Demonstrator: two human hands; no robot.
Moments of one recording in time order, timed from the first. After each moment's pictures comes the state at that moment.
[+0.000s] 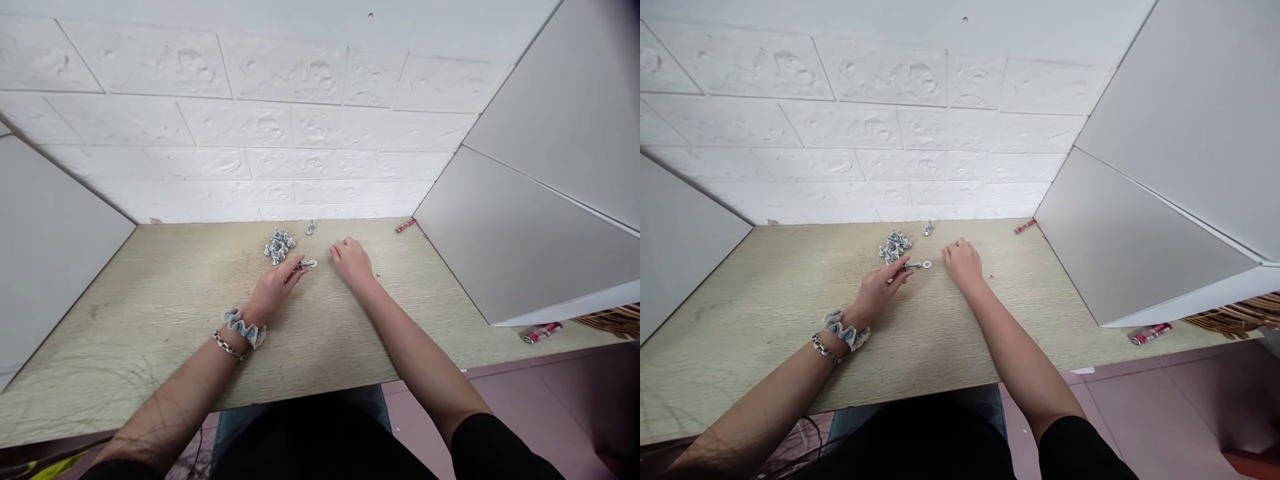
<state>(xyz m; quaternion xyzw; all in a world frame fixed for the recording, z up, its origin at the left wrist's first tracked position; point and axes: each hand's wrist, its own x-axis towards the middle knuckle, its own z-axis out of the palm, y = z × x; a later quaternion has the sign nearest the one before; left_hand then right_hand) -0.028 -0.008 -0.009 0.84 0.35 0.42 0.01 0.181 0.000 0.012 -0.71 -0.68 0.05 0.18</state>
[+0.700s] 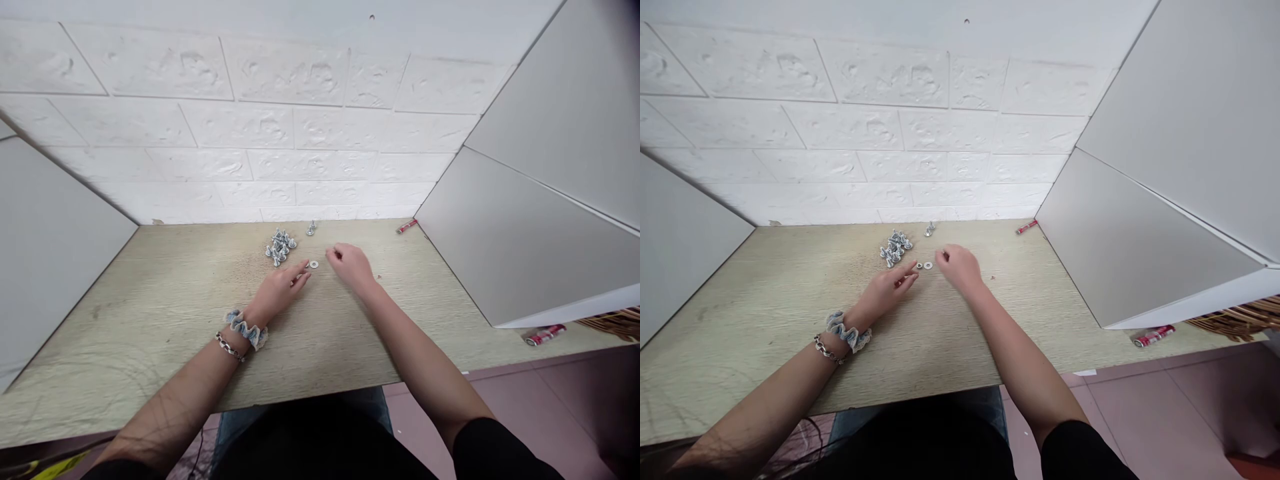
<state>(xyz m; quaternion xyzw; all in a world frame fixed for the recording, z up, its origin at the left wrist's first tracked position) -0.025 -0.009 -0.006 0.86 0.40 0.31 0.10 0.173 -0.010 0.022 -0.68 -0.68 0.10 0.25</state>
